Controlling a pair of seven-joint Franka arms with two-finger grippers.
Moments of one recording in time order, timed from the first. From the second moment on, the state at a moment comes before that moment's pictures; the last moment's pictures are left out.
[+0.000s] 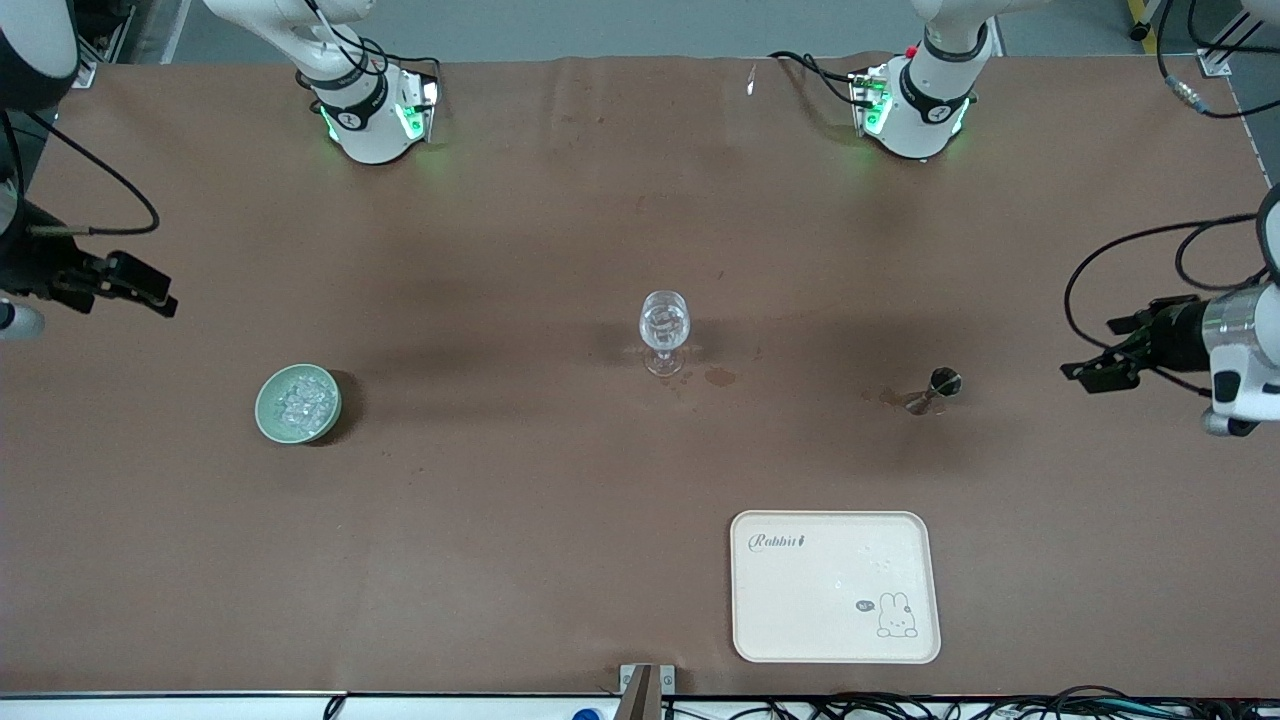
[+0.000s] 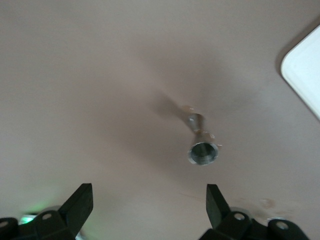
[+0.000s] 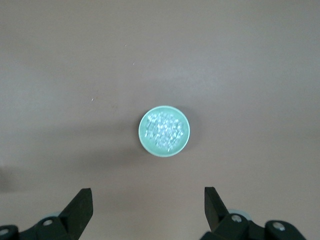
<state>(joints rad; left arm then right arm) 0.23 0.35 -0.10 -1.60 -0.20 1.66 -0.57 -0.02 0.05 -0.03 -1.64 0.00 1.72 0.03</state>
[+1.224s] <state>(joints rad) 0.37 0.77 -0.10 -1.59 -0.77 1.73 -0.63 -0.05 0.37 -0.02 -2.03 0.00 2.43 0.03</state>
